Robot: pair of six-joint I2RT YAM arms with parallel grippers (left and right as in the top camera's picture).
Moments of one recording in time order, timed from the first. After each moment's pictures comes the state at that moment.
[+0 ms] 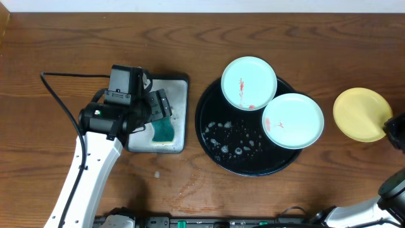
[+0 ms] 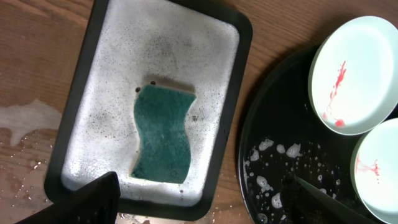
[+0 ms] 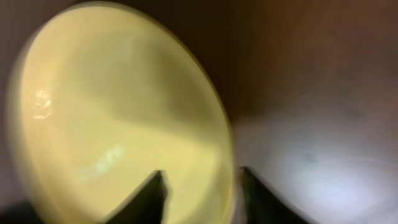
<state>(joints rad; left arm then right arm) -0.19 1.27 1.15 -0.93 0.08 -0.47 -0.81 1.81 1.17 -0.63 -0.25 0.24</state>
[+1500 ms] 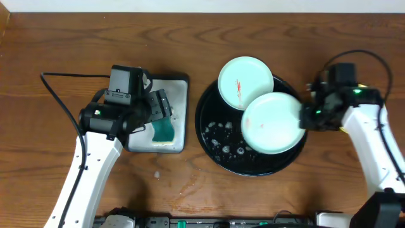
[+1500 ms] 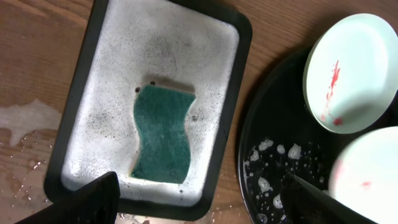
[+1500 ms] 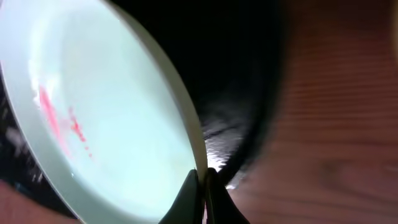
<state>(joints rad) -0.19 1.27 1.15 -0.93 0.08 -0.47 0.03 1.50 1.11 -1.02 -0.15 0.10</state>
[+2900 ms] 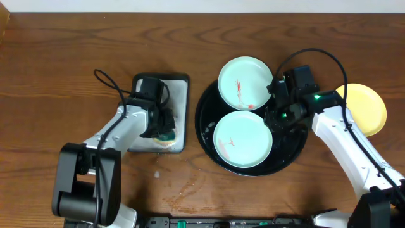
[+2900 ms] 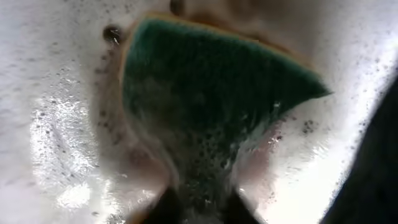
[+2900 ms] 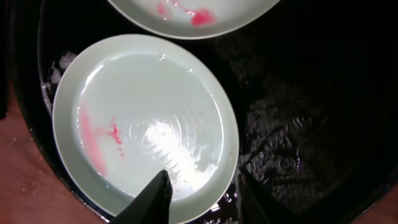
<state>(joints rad) -0.19 1.70 0.93 -0.62 0.10 -0.47 0.25 1.52 1.09 -0.88 -0.21 0.08</state>
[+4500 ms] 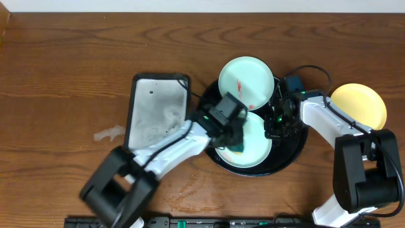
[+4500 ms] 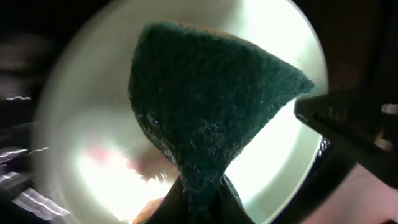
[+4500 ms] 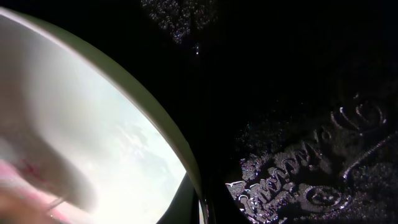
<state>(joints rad) -0.77 1.77 1.06 -0.44 0.23 -0.85 0.19 1.81 1.02 -0.79 -0.26 0.23</state>
